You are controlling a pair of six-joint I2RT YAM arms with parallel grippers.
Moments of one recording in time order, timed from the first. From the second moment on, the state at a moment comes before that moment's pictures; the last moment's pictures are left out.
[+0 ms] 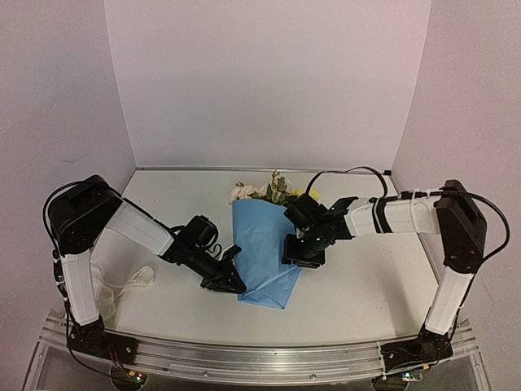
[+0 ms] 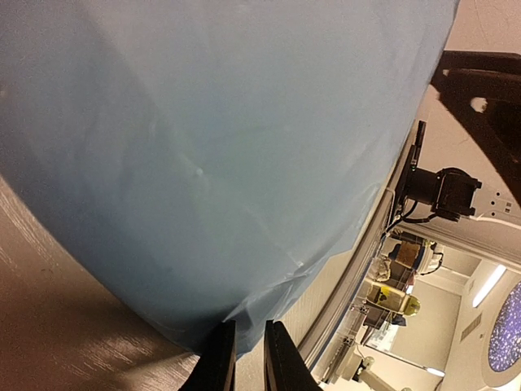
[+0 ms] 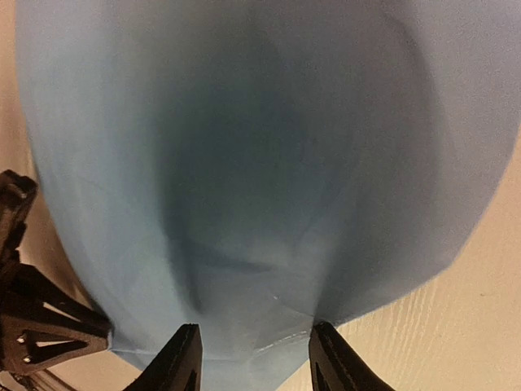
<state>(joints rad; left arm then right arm) -0.77 1.93 0.87 0.08 0.82 -0.75 0.86 1.85 1.23 -0.53 0.01 0.86</state>
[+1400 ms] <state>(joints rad) -0.64 2.02 1.00 0.24 0.68 -1.00 0.86 1.96 1.25 -0.54 0.03 0.83</state>
